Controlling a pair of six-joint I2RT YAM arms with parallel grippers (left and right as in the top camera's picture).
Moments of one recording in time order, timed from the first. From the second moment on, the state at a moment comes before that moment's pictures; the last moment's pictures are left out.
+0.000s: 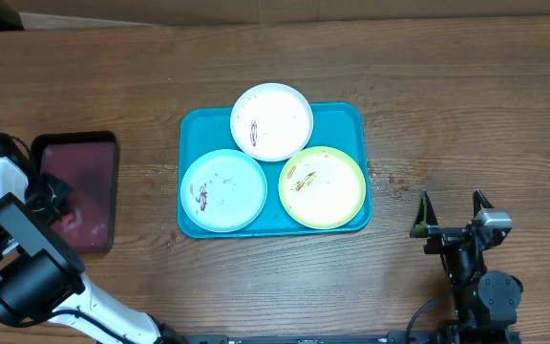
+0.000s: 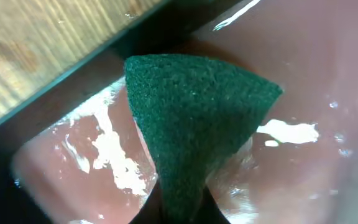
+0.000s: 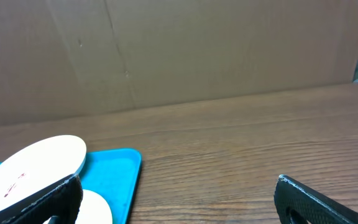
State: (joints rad) left arm 0.69 2.00 1.38 -0.84 -0.16 -0.38; right arm 0.01 0.01 0.02 -0.04 -0.04 0.15
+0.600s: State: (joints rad) left arm 0.69 1.99 1.84 -1.19 0.24 -0.37; right arm 0.01 0.01 0.02 -0.04 -0.04 0.15
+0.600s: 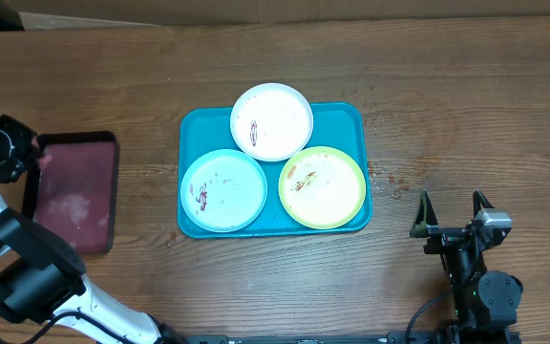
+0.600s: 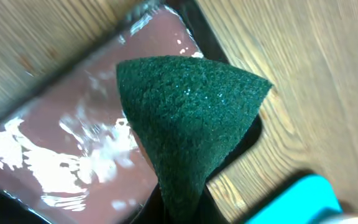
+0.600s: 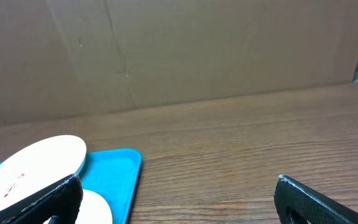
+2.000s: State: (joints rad) left arm 0.63 1.98 1.33 -0.86 0.10 -0.42; right arm 0.01 0.01 0.02 -0.04 -0.04 0.15
